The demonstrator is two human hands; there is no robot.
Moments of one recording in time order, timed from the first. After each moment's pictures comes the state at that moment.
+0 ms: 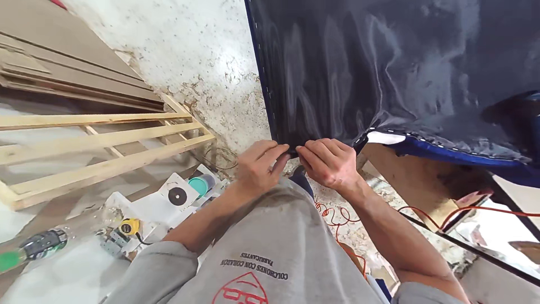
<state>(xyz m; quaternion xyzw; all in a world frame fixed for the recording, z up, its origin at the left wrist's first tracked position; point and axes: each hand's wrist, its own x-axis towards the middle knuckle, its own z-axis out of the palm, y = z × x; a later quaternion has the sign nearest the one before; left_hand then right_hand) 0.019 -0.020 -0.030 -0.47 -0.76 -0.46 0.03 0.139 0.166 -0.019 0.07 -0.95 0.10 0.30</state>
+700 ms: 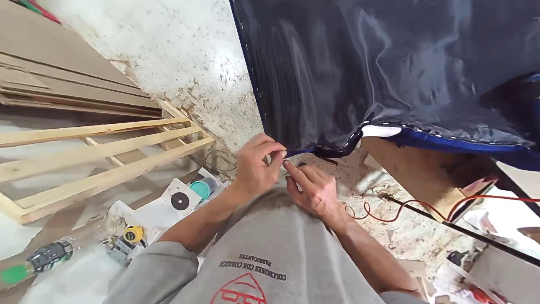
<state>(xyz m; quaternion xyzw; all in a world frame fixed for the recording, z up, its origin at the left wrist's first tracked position) 0.014 -0.009 -0.015 -0.43 -0.76 -0.48 -0.11 0.182 0.100 -0.033 -0.11 -0.94 0.24 0.22</state>
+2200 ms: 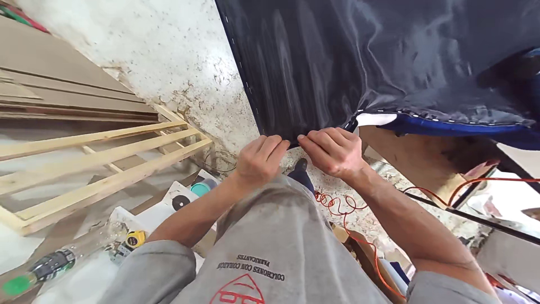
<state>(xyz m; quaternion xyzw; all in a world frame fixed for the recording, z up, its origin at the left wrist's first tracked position) 0.018 0.001 -0.029 -0.61 -0.71 -0.31 0.15 0.163 0.186 -0.020 0.06 -0.95 0.07 0.31</state>
